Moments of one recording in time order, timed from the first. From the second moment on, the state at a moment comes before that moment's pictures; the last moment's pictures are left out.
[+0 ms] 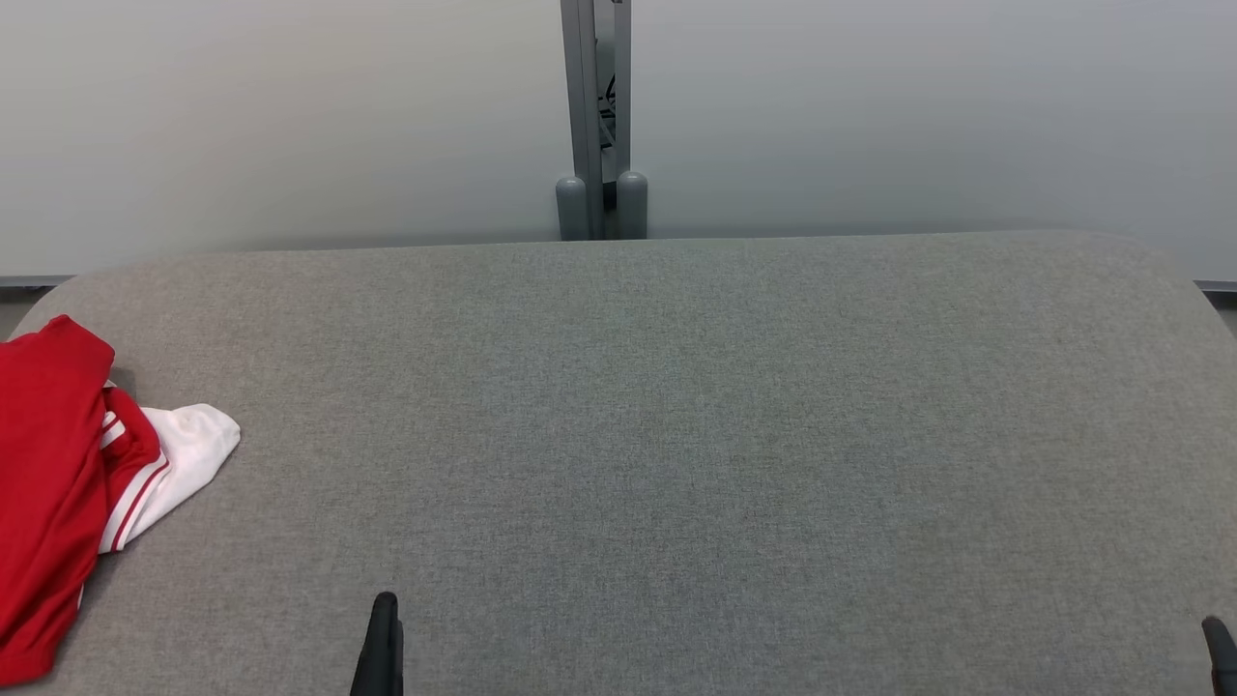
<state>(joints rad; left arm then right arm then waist) 0.38 0.10 -0.29 -0.26 -1.49 -0.13 -0.26 0.37 -0.05 -0.34 -0.17 1.72 0.13 0.29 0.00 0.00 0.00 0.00</state>
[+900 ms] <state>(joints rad) 0.13 0.08 -0.17 -0.12 -0.97 -0.13 -0.26 0.13 -0.10 -0.21 -0.09 1.10 0.13 0.10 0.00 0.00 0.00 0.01</state>
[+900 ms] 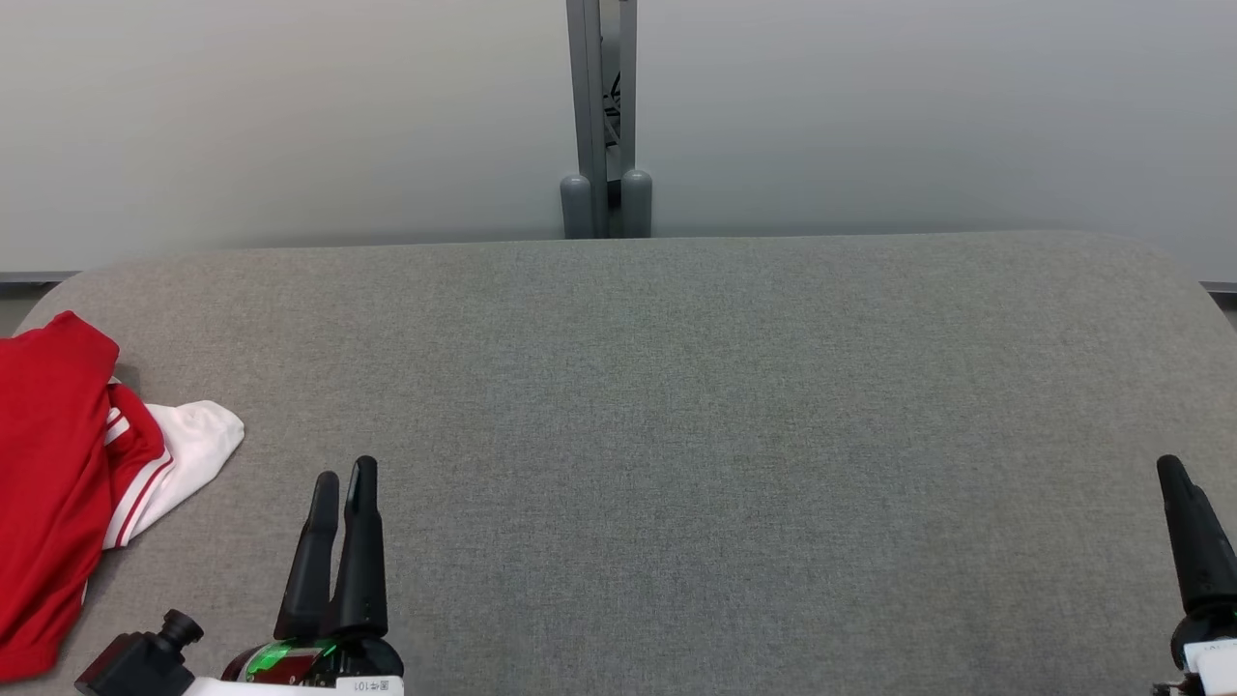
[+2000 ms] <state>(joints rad) -0.05 0.09 -0.15 0.11 -0.39 0.02 -0.24 0.00 -0.10 -0.06 0.00 0.35 0.13 -0.08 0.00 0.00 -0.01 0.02</state>
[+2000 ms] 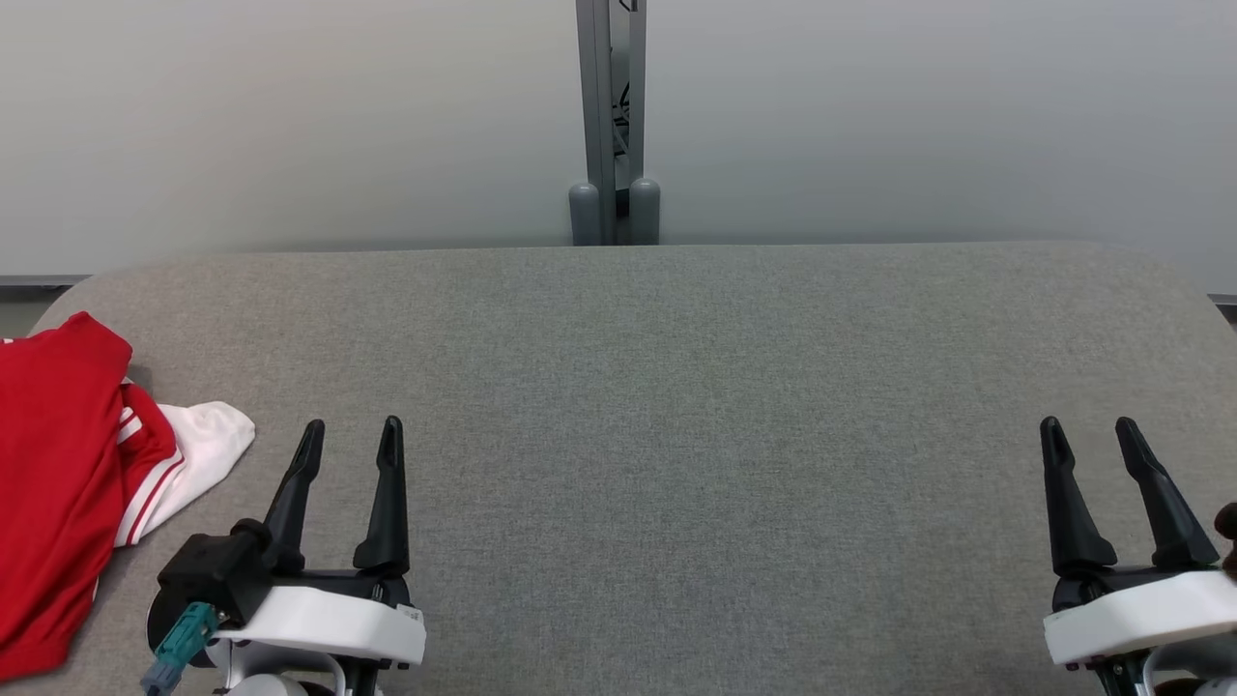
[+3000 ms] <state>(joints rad) -0.14 0.09 -0.12 0.26 -0.20 0.07 -0.17 -0.08 -0.07 -0.03 0.17 0.12 0.13 -0.14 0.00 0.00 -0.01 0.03</state>
